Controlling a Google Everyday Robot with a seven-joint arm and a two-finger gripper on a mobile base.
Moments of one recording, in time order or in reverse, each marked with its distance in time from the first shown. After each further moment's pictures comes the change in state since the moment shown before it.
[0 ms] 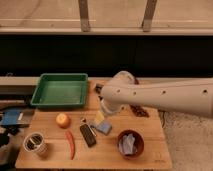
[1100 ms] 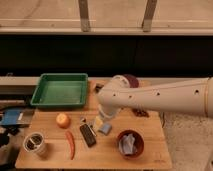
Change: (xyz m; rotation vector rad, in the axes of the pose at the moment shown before) arm 0.012 0.006 0.014 0.003 0.041 -0.050
